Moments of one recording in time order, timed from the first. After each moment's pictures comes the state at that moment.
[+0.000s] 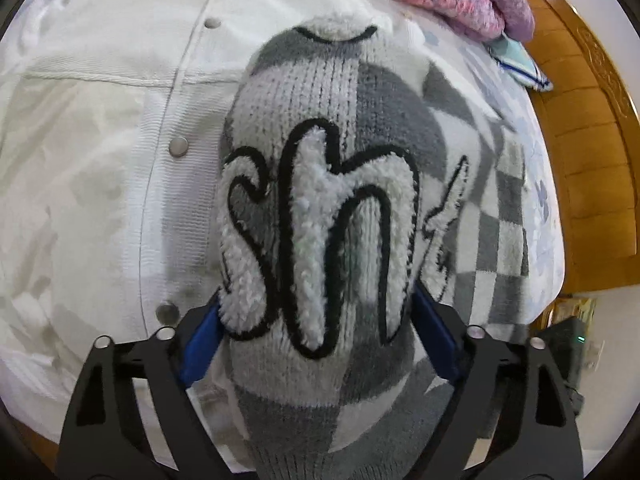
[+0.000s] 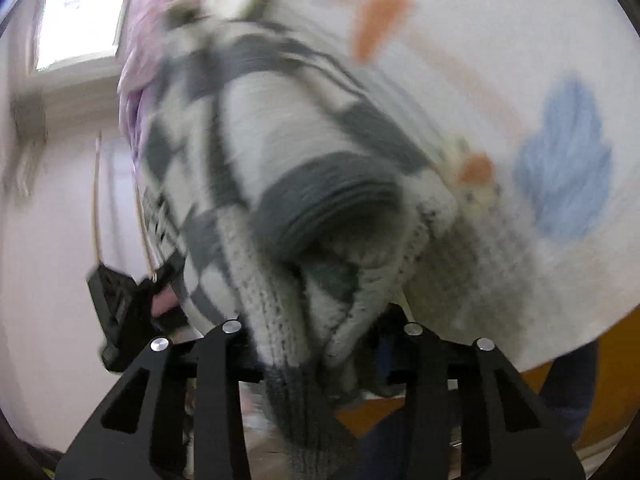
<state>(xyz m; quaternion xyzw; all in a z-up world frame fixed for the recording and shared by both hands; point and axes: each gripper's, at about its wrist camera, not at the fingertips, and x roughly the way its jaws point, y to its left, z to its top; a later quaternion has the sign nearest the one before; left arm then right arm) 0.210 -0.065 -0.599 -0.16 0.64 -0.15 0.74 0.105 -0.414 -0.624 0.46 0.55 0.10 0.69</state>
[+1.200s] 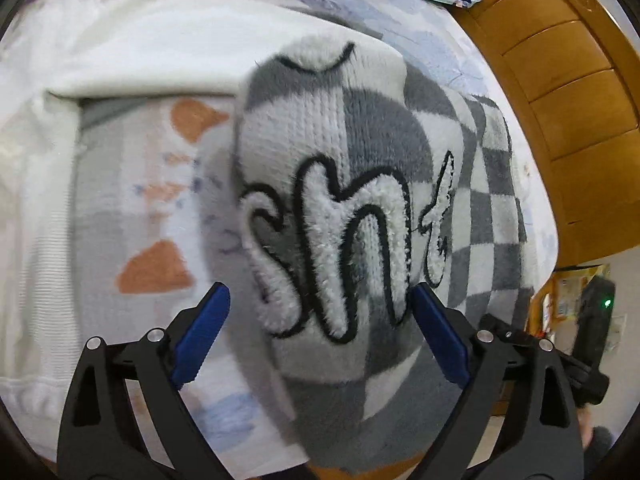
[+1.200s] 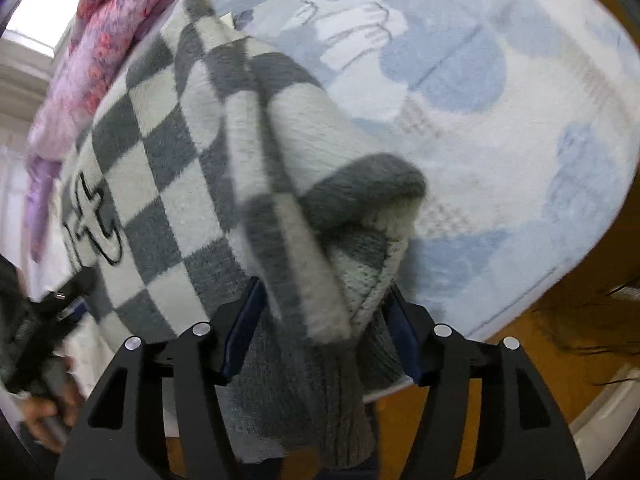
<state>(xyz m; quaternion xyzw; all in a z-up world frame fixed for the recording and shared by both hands) 0.200 -0.438 -0.597 -0.08 0.62 -0.22 0.75 0.080 -0.691 -0.585 0.26 0.57 -0.12 0.77</state>
